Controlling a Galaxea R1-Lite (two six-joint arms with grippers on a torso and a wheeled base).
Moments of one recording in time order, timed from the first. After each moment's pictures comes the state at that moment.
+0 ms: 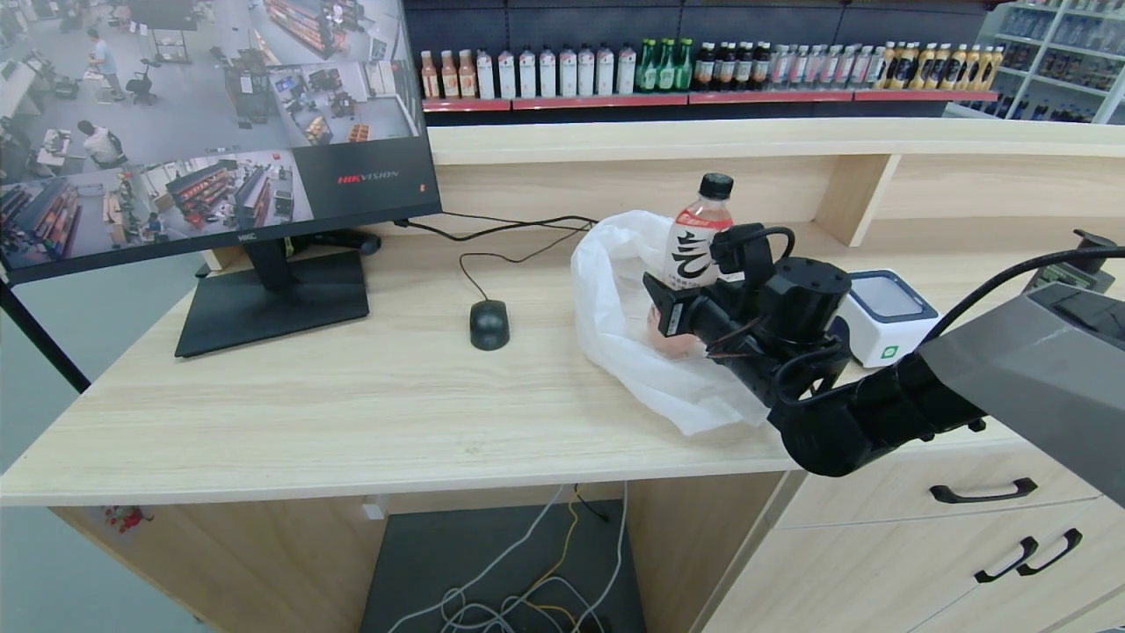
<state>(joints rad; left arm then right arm) 0.00 0.00 0.00 0.00 0.01 -0.01 0.43 2.19 -1.18 -1.18 -0.09 -0.03</state>
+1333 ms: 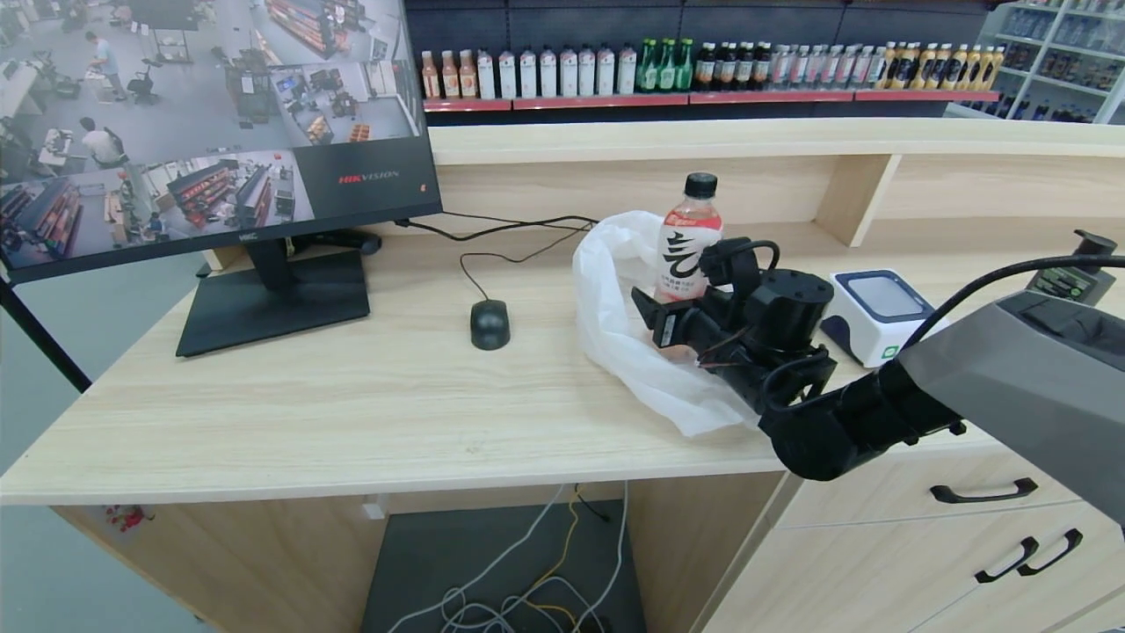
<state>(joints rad) 0.00 0.00 0.00 0.00 0.01 -0.01 0.44 2.22 -1.19 -1.17 -0.09 -0.03</state>
